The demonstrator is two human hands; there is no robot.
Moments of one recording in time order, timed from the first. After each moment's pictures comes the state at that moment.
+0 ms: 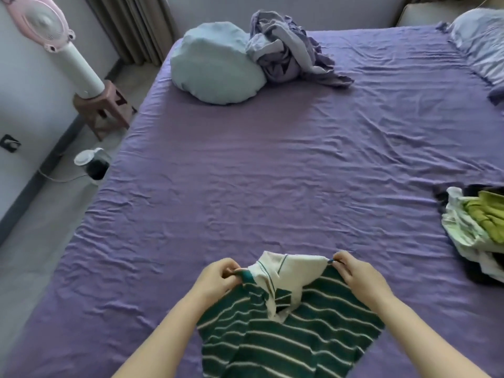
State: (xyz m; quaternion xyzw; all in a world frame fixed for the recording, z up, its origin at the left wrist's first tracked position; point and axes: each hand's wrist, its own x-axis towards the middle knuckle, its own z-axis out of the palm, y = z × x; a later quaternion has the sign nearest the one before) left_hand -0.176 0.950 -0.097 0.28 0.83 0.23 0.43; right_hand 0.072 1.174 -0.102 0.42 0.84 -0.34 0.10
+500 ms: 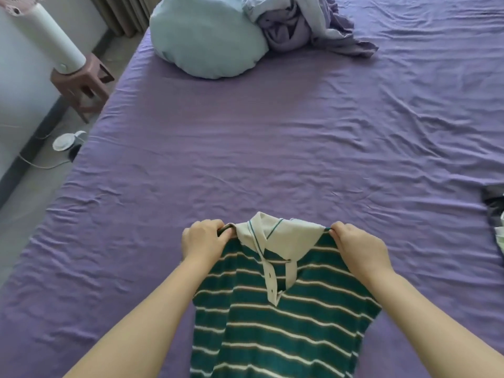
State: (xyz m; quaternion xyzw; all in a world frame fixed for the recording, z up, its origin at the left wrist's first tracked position) left_hand -0.251 1.068 -0.172 0.31 0.94 0.05 0.14; right_hand -0.011 1.266 -0.187 0.35 0.93 -0.08 0.04
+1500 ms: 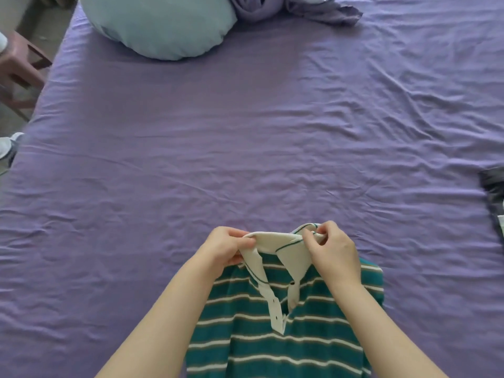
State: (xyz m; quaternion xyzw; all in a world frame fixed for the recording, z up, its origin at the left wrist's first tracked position) left_hand -0.263 1.143 -0.187 0.04 0.75 0.32 0.58; right_hand -0.080 1.242 -0.197 0.60 0.72 -0.34 -0.05
